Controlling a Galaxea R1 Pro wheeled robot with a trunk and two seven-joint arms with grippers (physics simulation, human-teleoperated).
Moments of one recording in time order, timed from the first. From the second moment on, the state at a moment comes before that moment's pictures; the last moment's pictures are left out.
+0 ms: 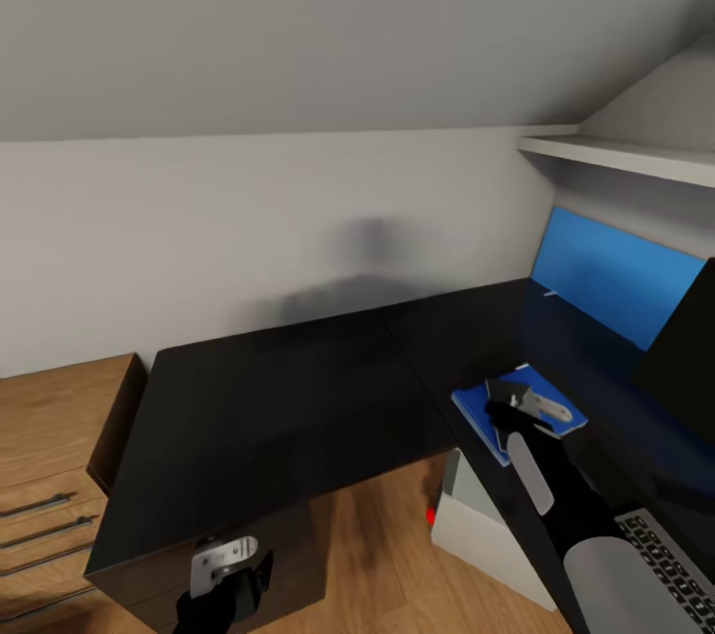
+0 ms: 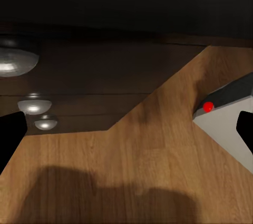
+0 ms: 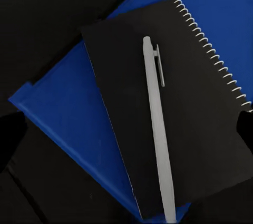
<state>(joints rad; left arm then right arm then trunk) 0.11 0.18 -0.41 -1.60 0.69 0.27 0.52 -0.61 -0.07 -0.03 -0.91 -0.42 0.31 -0.41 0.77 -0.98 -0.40</state>
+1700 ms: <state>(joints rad) -0.06 0.09 -0.33 -0.62 0.69 0.26 0.40 -0.43 0.13 0.57 -0.27 -0.31 -0.45 -0.44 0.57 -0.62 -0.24</state>
